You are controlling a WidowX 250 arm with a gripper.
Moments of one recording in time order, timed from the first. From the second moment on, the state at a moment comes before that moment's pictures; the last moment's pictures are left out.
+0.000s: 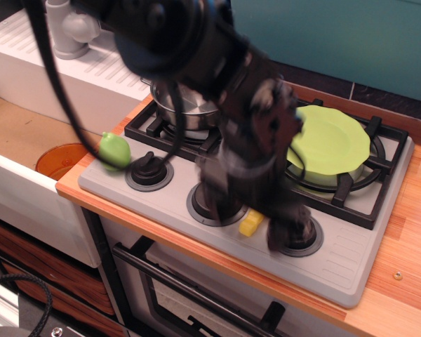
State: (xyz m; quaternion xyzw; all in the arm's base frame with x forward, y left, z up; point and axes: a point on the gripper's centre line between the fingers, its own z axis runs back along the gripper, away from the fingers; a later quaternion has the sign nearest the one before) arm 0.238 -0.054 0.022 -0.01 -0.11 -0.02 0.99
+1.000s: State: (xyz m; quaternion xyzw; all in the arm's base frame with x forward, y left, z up) arm 0.239 -0.056 0.018 -0.02 -0.11 -0.02 0.99
